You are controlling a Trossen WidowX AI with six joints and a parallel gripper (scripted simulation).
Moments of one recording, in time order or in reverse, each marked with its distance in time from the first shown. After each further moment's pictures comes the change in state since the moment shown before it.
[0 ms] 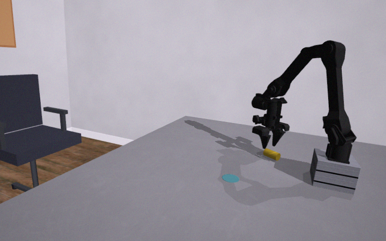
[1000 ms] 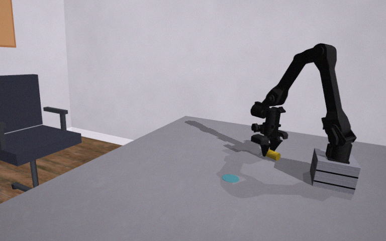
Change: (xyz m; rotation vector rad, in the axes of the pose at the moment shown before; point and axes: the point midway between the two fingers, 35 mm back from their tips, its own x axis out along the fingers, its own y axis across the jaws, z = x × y) arm 0.038 0.000 0.001 0.000 -0.006 0.000
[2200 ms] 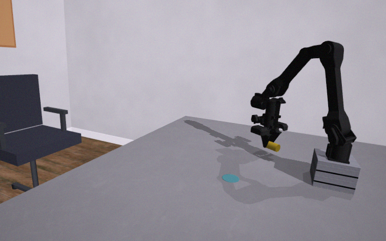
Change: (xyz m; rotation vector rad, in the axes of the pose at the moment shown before) arm -0.037 -0.001 0.008 0.000 -0.011 0.000
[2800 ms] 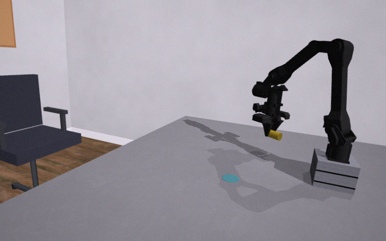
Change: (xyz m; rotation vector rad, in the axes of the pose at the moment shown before) arm -0.051 -0.001 0.000 0.001 0.000 0.000
